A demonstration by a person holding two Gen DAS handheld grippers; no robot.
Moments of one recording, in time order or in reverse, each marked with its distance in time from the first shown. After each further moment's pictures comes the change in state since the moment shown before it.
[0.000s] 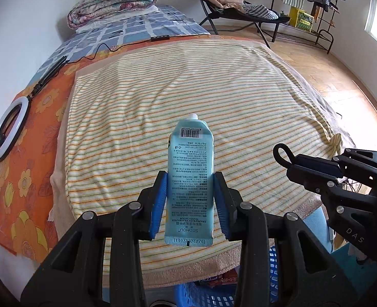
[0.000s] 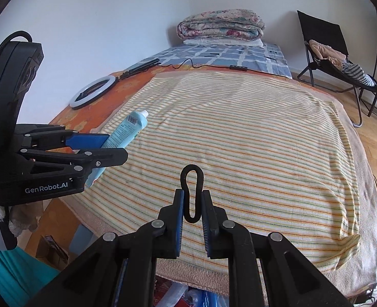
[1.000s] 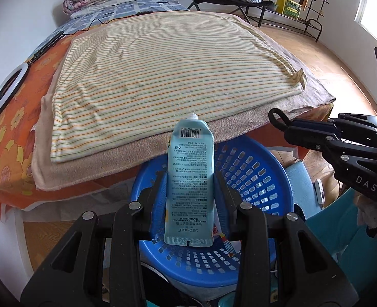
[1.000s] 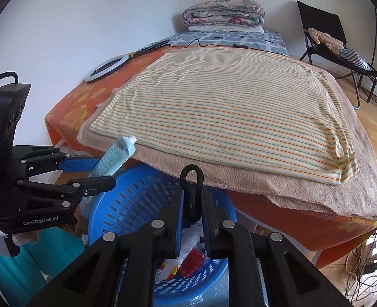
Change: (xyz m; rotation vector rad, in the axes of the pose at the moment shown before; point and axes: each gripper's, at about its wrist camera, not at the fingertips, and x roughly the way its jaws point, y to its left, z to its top) left arm -0.039 -0.050 -0.135 0.007 0.062 -0.050; right arm -0.050 0.023 -0.097 -0.002 0.068 0.019
